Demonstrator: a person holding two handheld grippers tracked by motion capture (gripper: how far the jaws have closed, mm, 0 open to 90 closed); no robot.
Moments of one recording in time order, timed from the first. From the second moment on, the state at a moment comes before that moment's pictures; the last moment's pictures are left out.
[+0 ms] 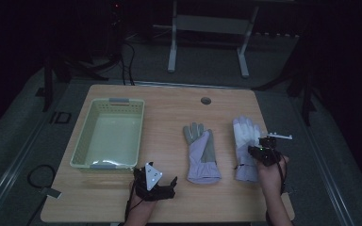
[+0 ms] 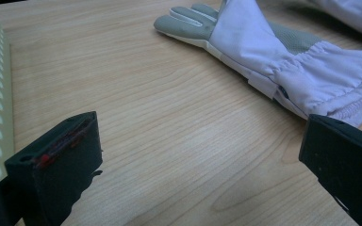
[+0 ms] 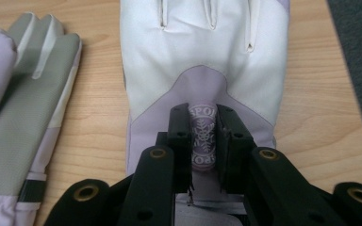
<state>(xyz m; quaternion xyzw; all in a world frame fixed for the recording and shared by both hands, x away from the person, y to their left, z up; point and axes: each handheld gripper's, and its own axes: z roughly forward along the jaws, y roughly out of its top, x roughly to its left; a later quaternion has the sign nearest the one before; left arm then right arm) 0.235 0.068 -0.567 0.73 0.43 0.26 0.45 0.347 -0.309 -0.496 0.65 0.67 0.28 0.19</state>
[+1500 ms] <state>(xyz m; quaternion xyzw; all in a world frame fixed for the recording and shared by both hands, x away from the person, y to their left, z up) 0.236 0.068 -0.567 0.74 0.43 0.26 0.45 0.363 -0.347 -0.503 0.43 0.83 0.31 0.17</state>
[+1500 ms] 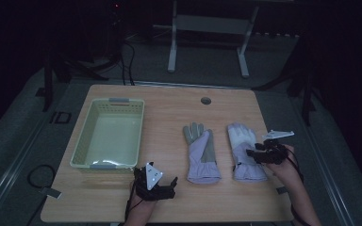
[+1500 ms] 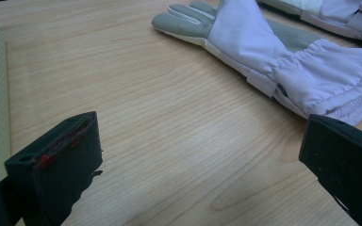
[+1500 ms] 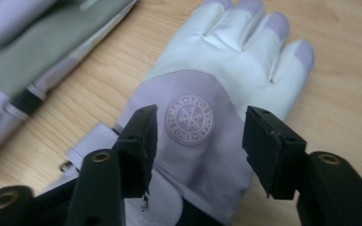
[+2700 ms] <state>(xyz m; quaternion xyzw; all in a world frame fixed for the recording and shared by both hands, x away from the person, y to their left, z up) 0.237 0.067 -0.567 0.74 0.43 0.26 0.45 0.357 -0.344 -0.482 0.50 0.78 0.35 0.14</state>
